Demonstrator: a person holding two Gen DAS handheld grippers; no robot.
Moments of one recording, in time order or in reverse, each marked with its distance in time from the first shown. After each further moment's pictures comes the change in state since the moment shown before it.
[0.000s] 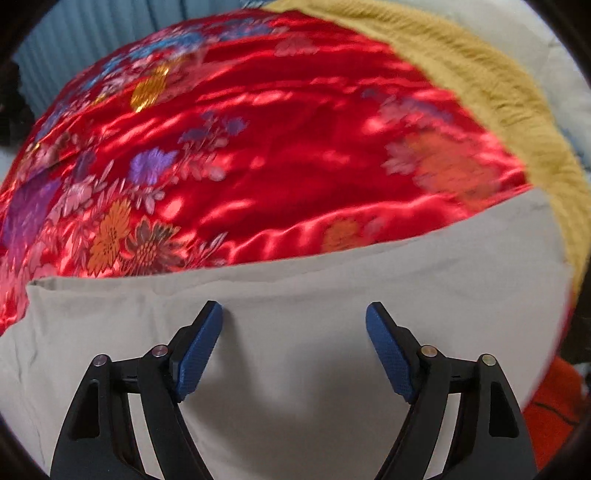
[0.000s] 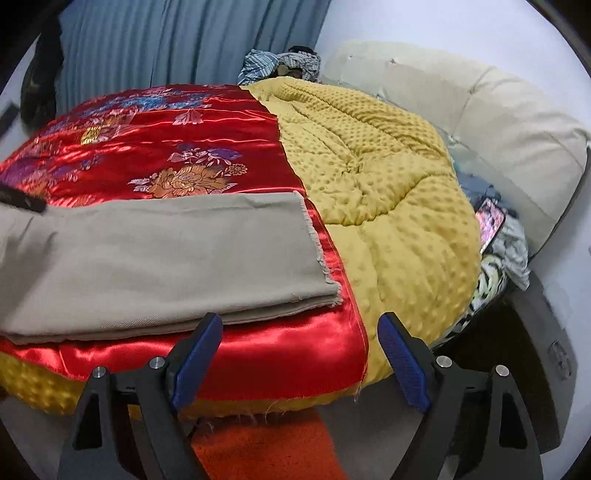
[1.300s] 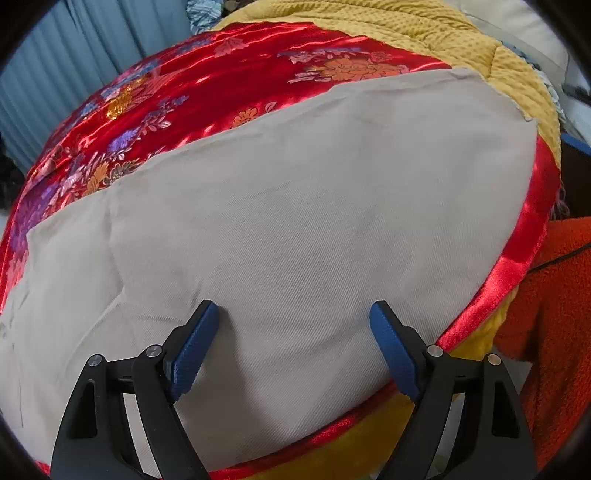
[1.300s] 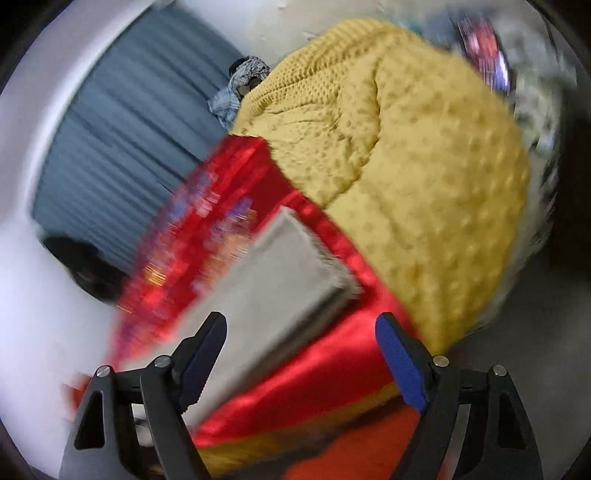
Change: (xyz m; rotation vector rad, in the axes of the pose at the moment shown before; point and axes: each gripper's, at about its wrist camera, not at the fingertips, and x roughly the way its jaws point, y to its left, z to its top) left arm -0.026 -0.061 -0.127 0.230 -0.088 0.011; right arm 0.053 -0.118 -0.016 0.794 0.096 0.697
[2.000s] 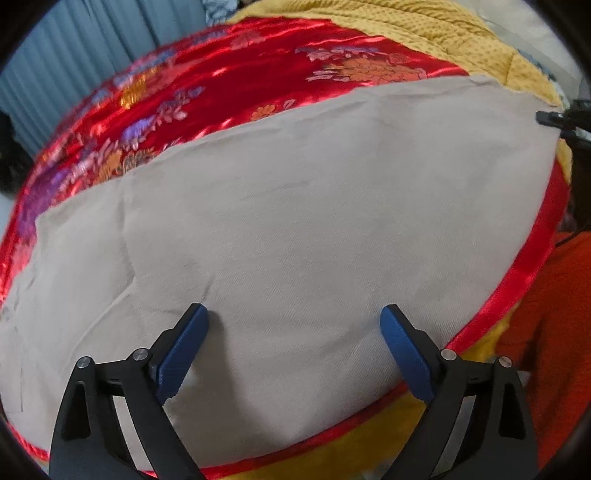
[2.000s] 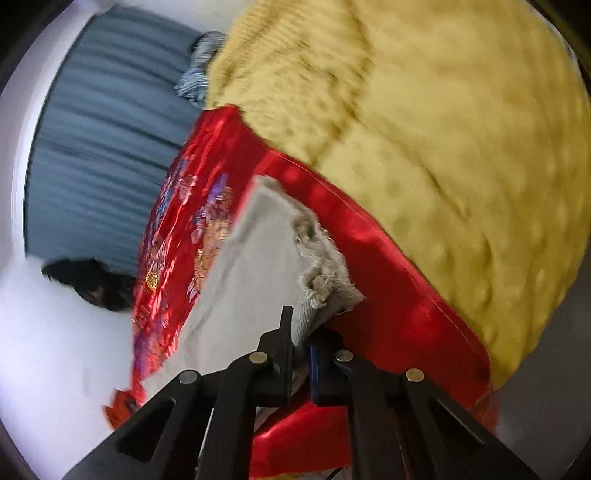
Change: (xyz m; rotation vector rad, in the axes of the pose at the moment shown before) left arm -0.009 0.017 0.007 -0.080 0.044 -0.003; right arm 0.061 0.023 0.016 -0.021 0.063 -0.116
